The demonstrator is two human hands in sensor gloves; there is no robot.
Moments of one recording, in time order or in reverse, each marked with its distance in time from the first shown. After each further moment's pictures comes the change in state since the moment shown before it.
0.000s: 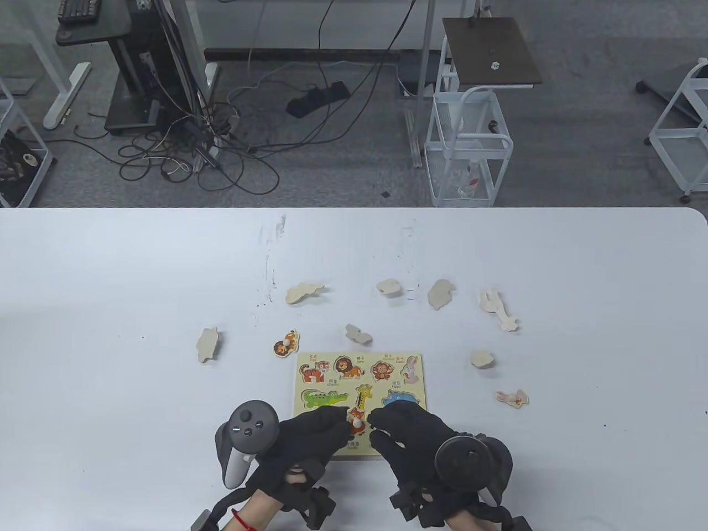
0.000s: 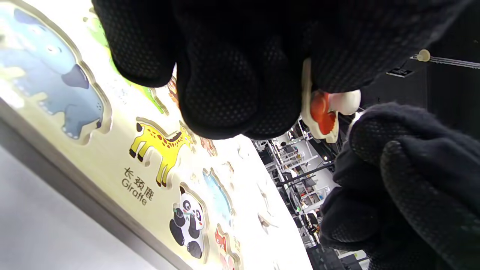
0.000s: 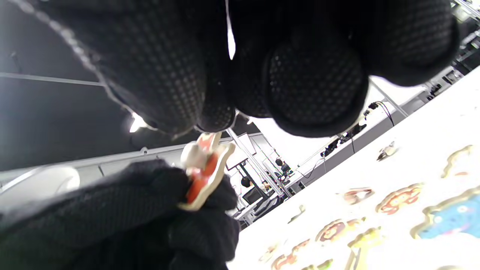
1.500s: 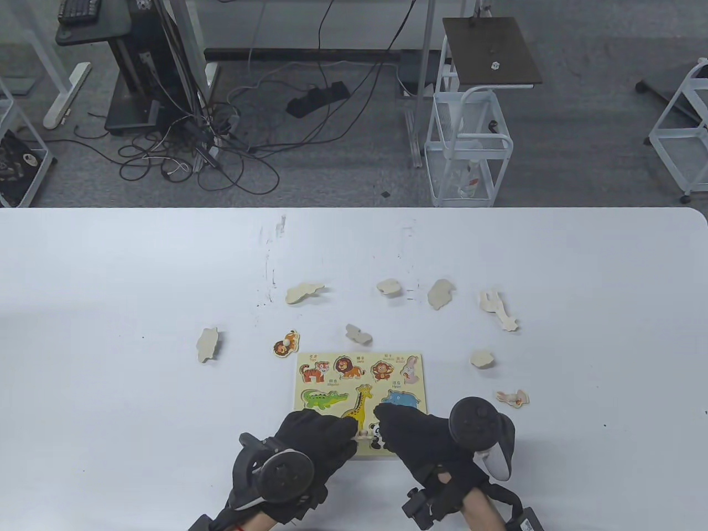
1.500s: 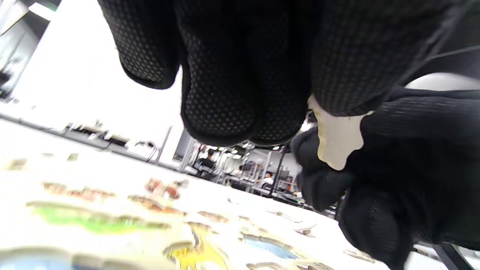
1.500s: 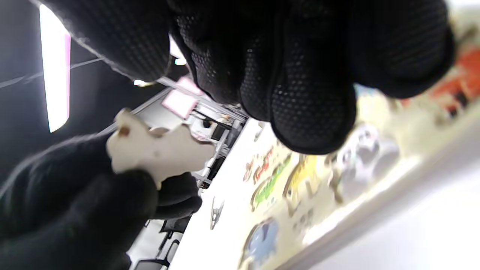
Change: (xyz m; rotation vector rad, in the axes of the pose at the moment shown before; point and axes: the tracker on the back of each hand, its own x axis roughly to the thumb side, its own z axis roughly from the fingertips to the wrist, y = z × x) left_hand 0.050 -0.012 0.031 0.180 -0.504 -0.762; right_hand -0.061 0.016 -0.007 0.343 0.444 -0.451
